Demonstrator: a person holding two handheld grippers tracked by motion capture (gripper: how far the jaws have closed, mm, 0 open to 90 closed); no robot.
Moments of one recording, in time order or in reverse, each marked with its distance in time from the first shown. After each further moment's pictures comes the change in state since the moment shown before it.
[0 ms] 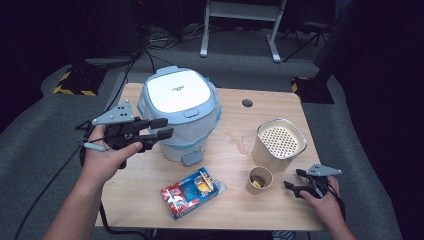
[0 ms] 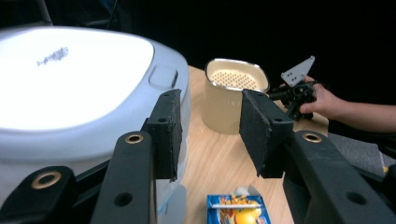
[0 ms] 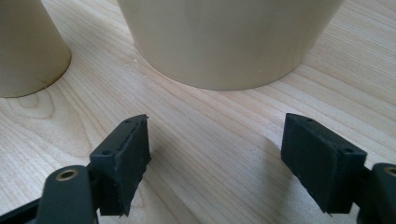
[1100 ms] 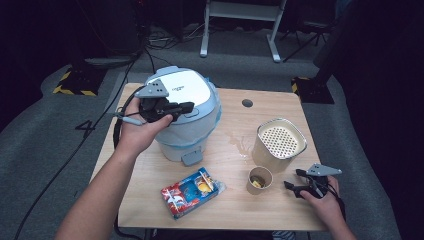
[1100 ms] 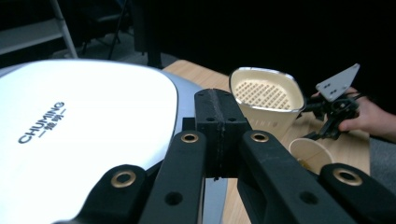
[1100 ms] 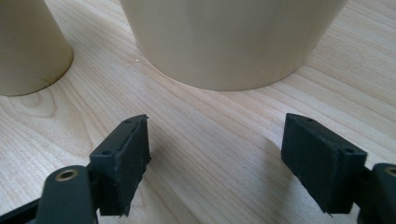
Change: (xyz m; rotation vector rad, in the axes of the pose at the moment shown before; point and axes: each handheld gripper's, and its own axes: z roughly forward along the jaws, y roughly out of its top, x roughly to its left) left arm 0.020 0.037 0.070 0.075 0.062 0.026; right arm -0.001 0.000 0.000 0.000 0.009 -0.007
